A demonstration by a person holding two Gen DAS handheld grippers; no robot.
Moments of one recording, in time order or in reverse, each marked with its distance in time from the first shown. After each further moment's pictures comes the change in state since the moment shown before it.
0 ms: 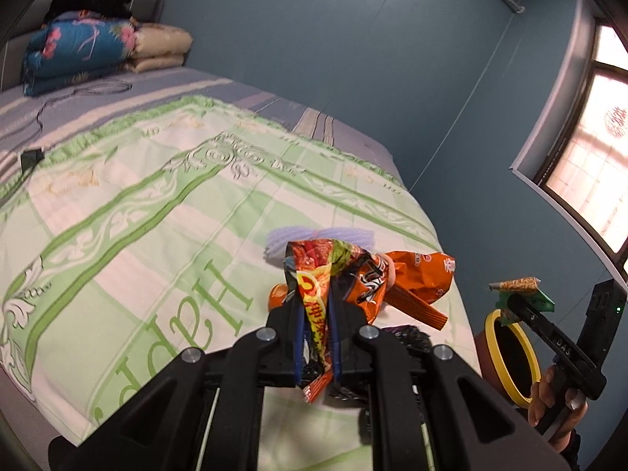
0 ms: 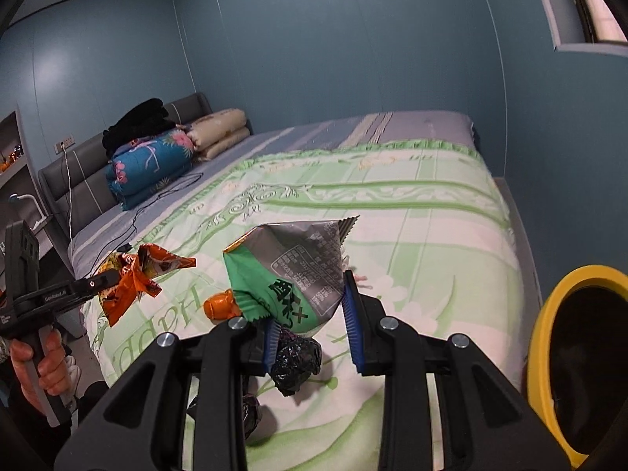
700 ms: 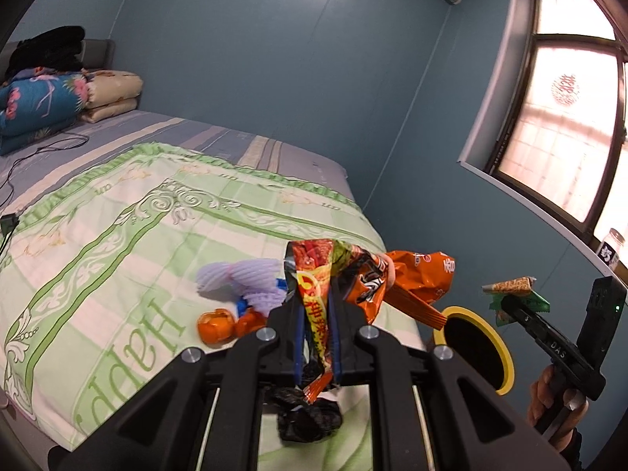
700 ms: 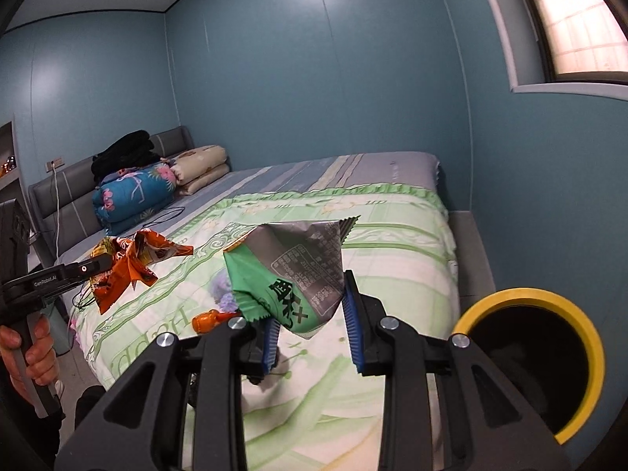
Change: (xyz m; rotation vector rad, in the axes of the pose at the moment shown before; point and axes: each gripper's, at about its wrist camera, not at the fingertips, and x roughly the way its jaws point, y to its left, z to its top) left arm -0.042 -0.102 0.007 0.148 -0.073 -0.099; right arm -0.105 -0.029 0.010 -0.007 -0.139 -0.098
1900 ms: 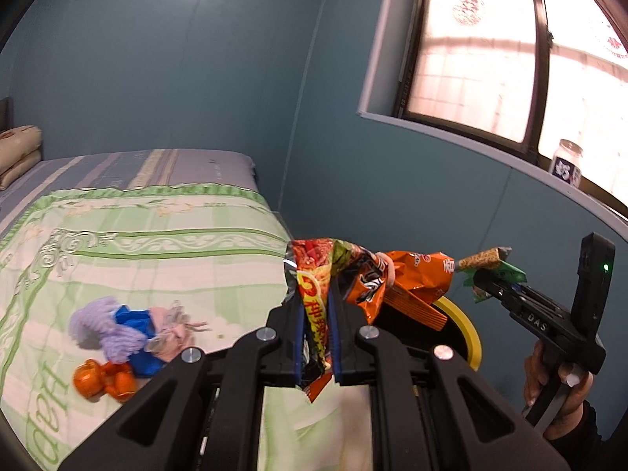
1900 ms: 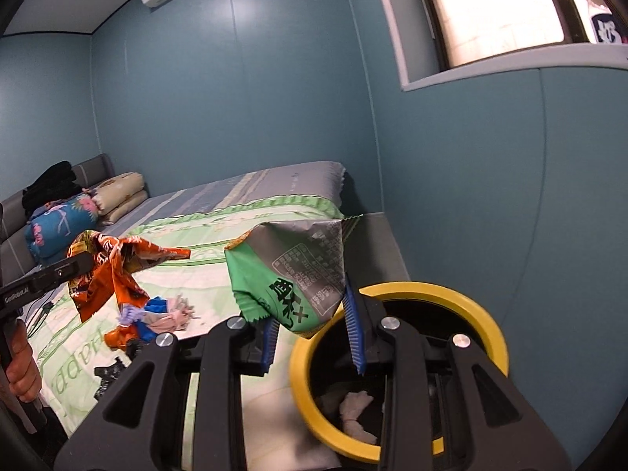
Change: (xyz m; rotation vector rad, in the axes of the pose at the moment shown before) left arm 0.095 -0.162 -0.016 0.289 0.066 -0.233; right arm -0.047 -0.111 -0.019 0.111 -0.055 -0.299
